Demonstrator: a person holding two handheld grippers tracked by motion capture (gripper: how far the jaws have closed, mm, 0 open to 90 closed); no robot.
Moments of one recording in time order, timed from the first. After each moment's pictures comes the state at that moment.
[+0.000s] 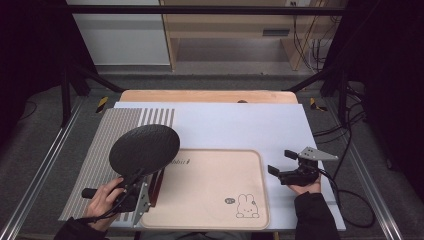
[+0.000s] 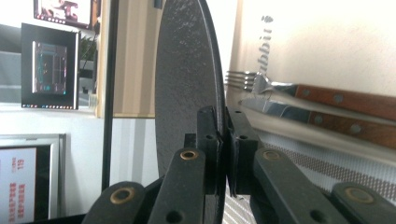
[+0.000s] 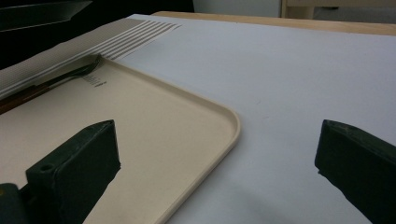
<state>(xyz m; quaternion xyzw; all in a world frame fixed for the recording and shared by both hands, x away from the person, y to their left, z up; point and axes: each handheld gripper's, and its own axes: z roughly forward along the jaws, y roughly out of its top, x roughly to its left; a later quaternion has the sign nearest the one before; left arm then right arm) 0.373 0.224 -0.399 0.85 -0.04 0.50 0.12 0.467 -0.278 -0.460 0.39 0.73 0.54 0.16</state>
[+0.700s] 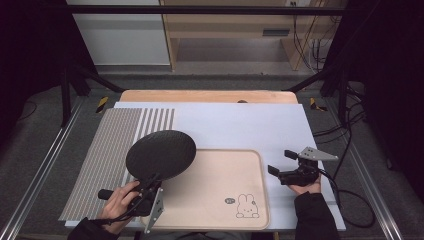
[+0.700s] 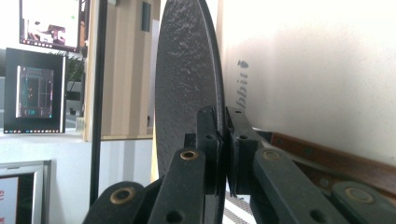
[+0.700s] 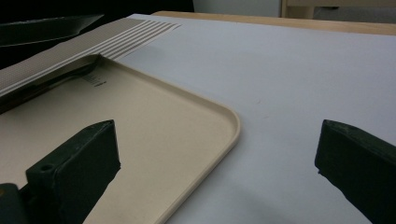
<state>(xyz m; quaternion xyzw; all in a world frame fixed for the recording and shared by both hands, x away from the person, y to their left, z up) 0.368 0.193 -0.402 0.86 -0.07 0.48 0.14 0.467 -0.278 -0.460 0.39 0.73 0.54 0.16</state>
